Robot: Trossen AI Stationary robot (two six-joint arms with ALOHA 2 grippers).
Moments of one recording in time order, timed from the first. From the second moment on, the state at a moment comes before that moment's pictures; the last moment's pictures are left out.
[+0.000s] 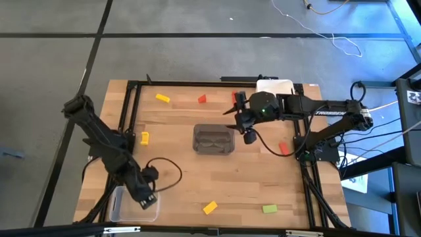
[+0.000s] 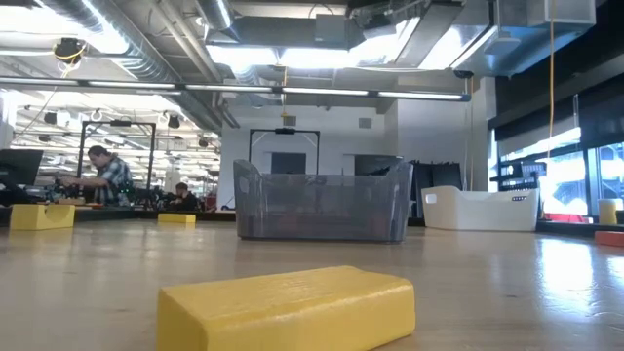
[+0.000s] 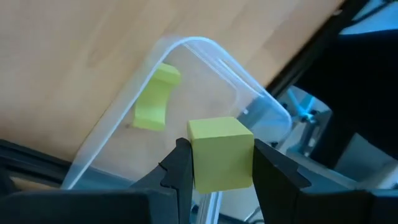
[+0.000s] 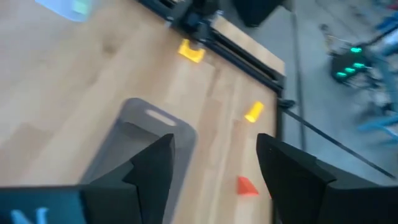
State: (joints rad) left arm -0.82 1.34 1.03 -0.81 0.14 -1.62; right arm -0.01 1.38 1.39 -0.59 0.07 -0.56
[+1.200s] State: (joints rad) left arm -0.84 1.52 1.03 -0.74 0.10 -1.72; right arm -0.16 1.38 1.39 -0.69 -0.47 -0.55
